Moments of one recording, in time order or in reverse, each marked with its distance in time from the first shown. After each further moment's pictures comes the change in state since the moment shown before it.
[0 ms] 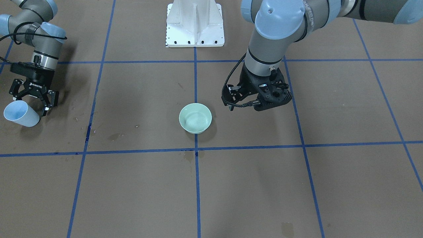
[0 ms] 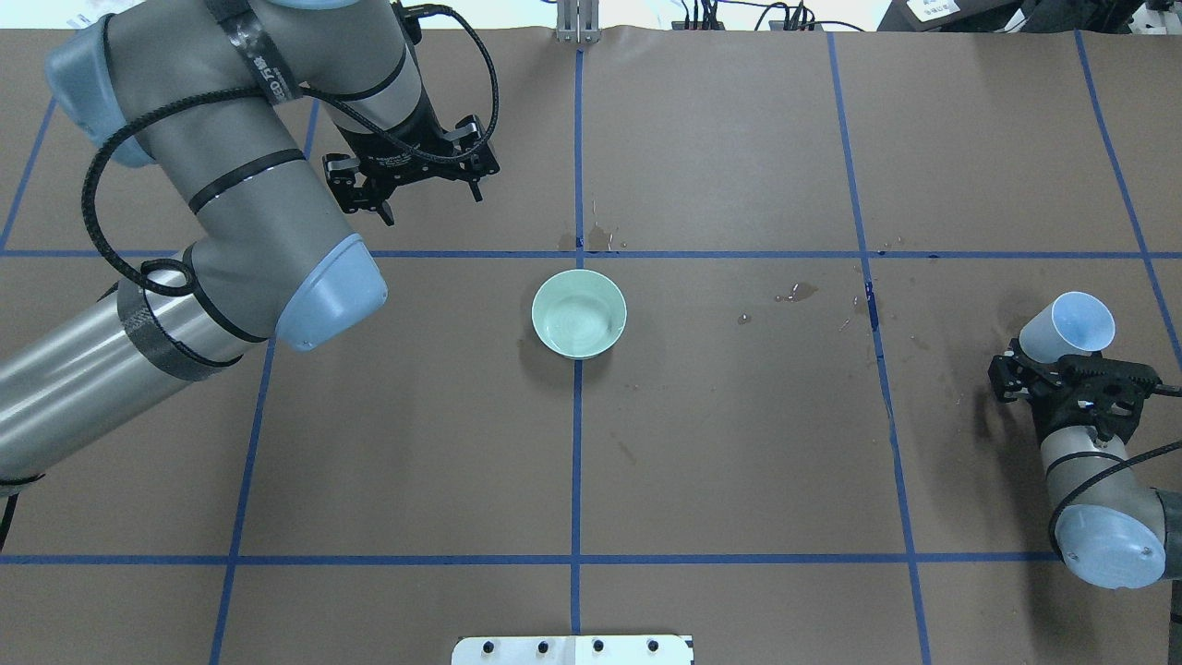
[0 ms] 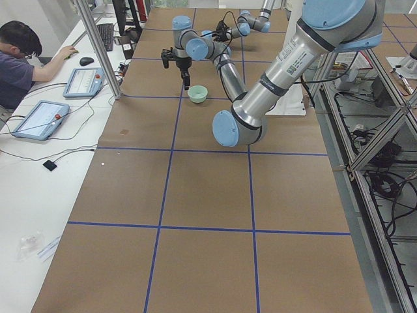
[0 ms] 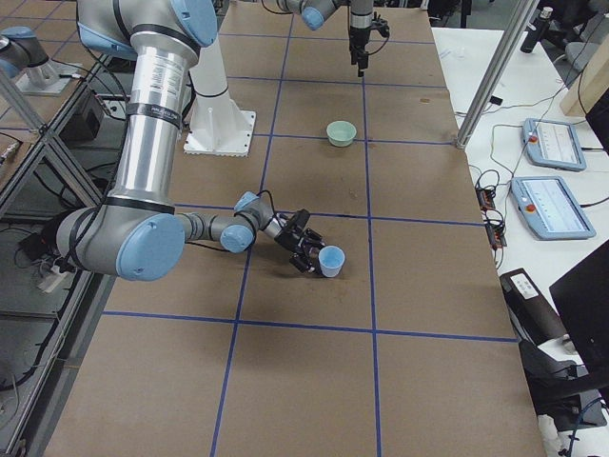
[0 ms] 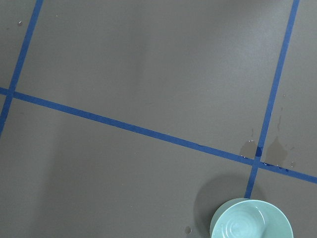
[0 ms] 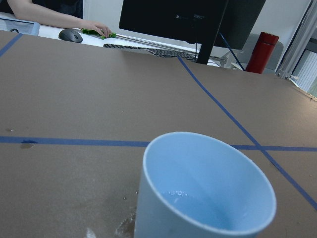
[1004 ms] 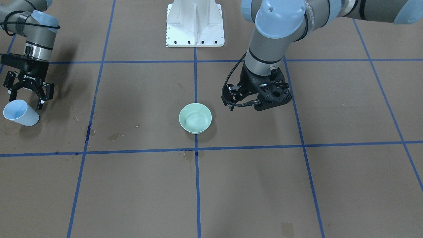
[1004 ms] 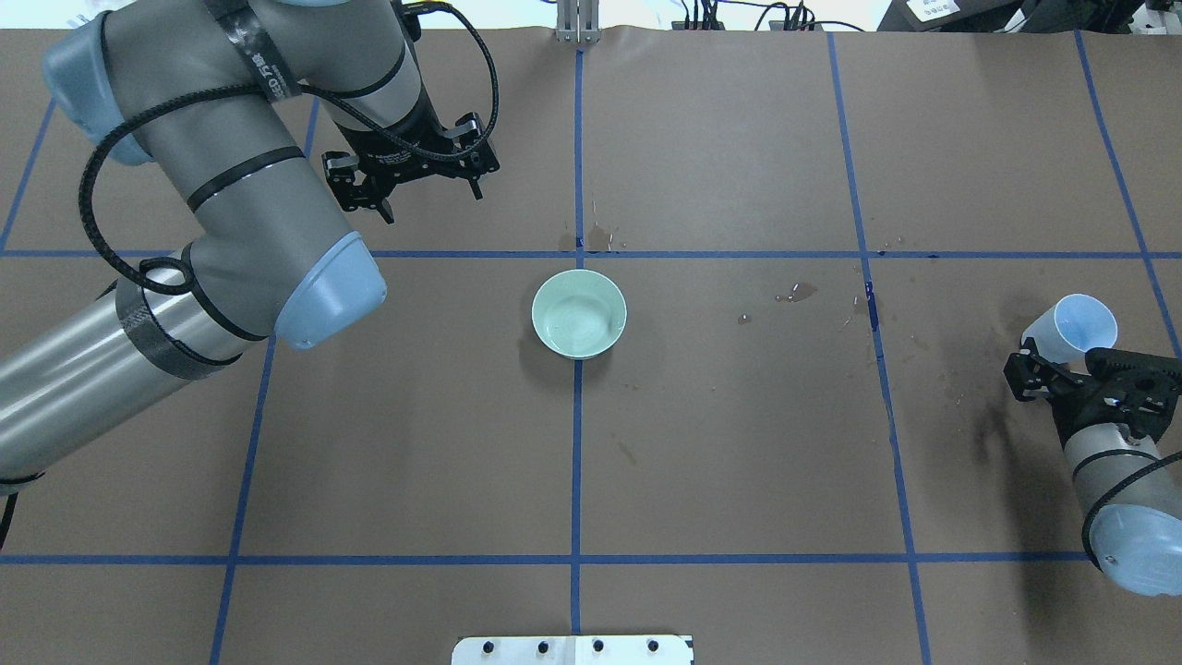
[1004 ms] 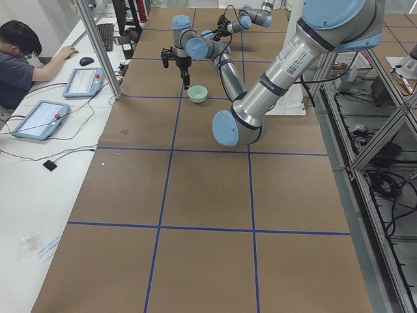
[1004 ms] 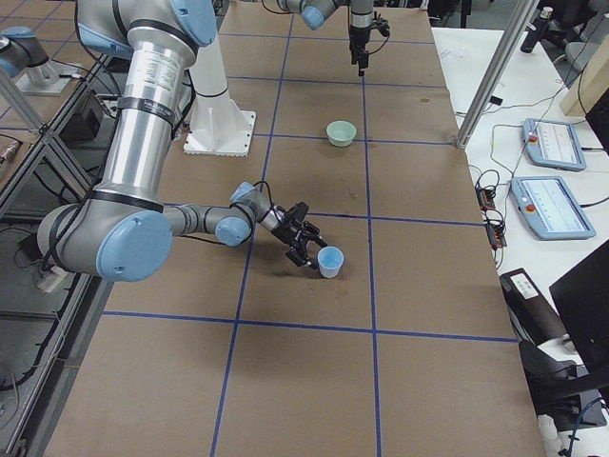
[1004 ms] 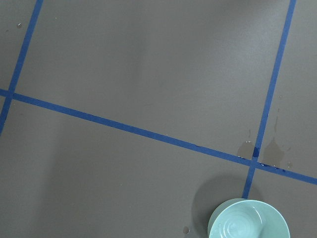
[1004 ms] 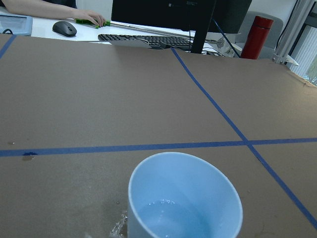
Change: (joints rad) left arm -0.002 0.000 -0.001 0.000 0.000 0.000; right arm 0.006 -0.065 0.109 -0.008 0.040 0.000
